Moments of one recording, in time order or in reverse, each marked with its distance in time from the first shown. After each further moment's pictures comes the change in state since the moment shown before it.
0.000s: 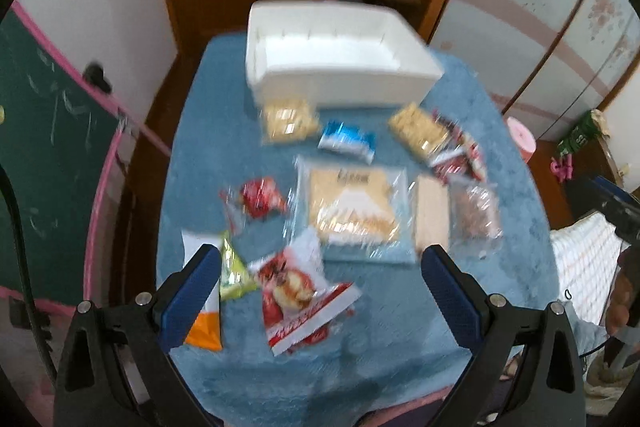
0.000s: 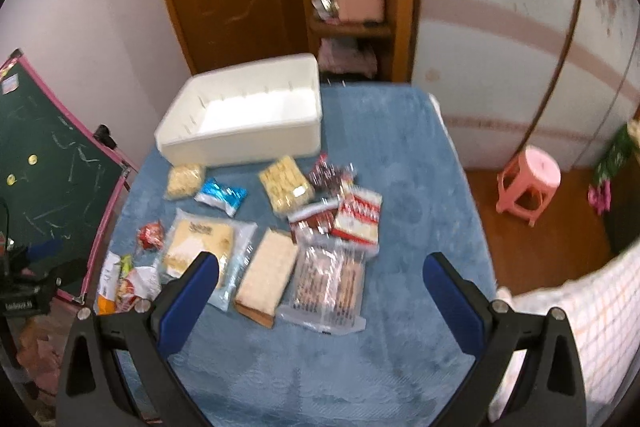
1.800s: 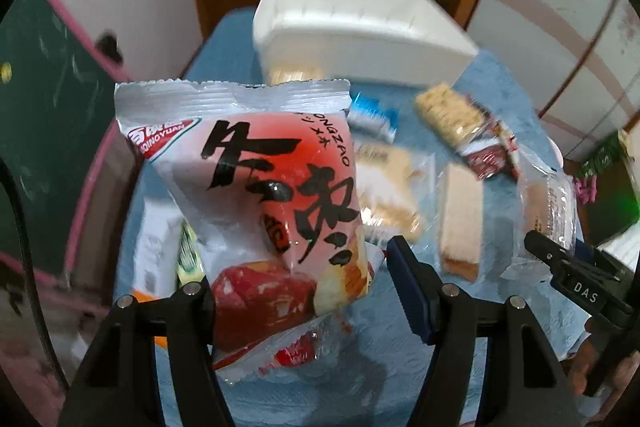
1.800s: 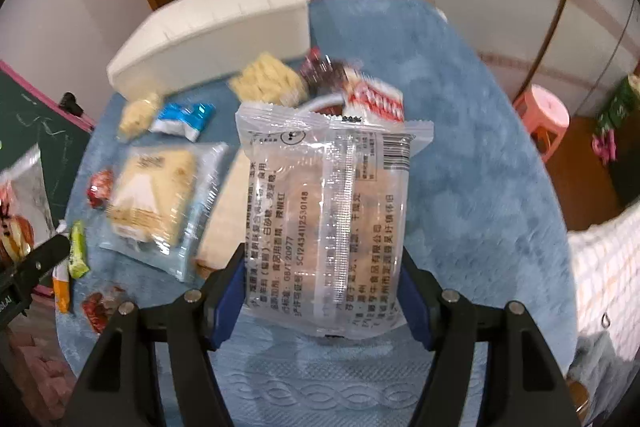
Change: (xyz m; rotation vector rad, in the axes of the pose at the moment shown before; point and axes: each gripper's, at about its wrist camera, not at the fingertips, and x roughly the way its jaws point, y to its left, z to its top) left arm 0.066 -0.033 -0.019 -0.055 -0.078 0.078; right arm 0.093 0.018 -0.066 0.051 0.115 -0.024
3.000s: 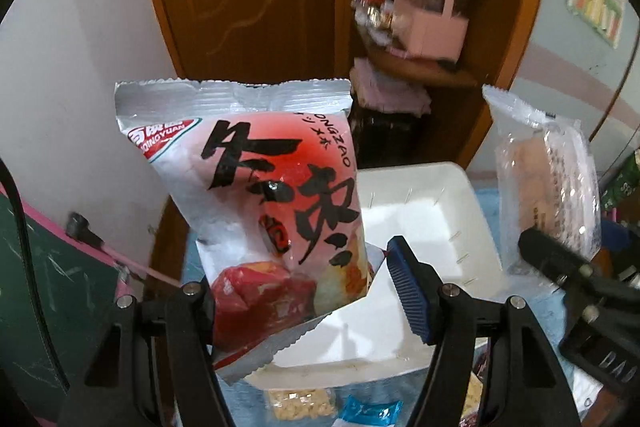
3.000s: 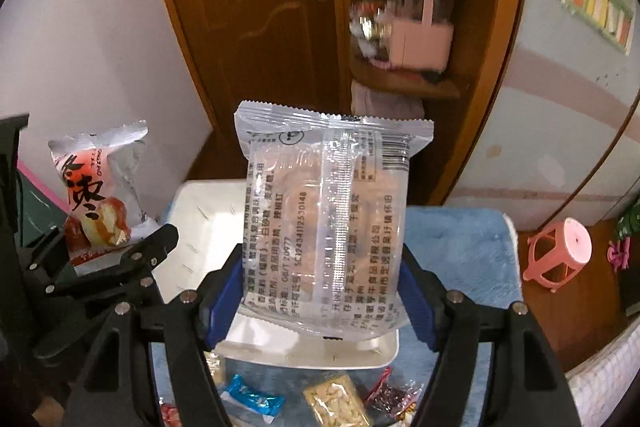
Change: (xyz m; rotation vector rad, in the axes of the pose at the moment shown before) left arm 0.093 -0.013 0.357 0.057 -0.077 0.054; right arm 0.028 0.091 0.338 -0.129 -0.114 0.055
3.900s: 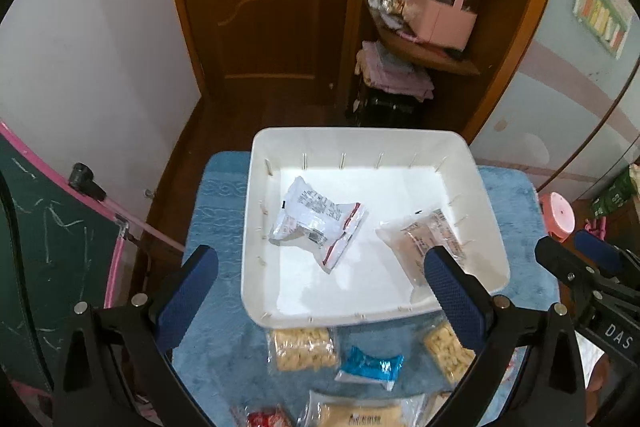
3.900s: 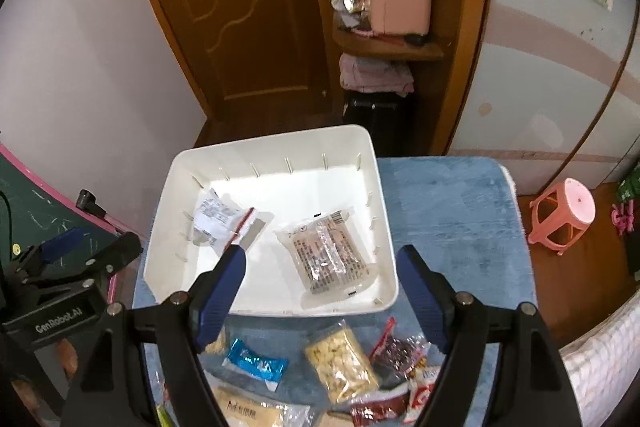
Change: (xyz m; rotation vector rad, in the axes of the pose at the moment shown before) left arm -0.053 0.023 -0.042 -0.061 0.019 -0.024; right arm -0.034 -0.014 -0.048 0.082 0.015 0.006
